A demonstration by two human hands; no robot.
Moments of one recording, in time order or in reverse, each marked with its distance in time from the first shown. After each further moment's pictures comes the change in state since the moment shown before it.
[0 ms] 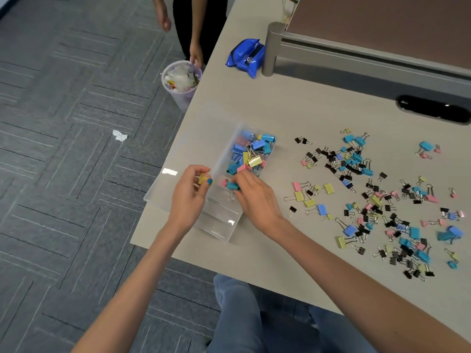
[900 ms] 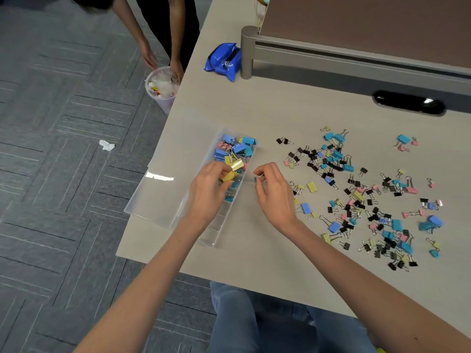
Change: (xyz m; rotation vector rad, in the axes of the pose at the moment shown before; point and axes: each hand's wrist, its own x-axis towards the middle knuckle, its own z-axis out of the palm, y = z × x) left_hand 0.024 0.035 0.064 0.364 -0.066 0.265; right_hand -0.018 0.055 -0.033 0.173 0.180 0.307
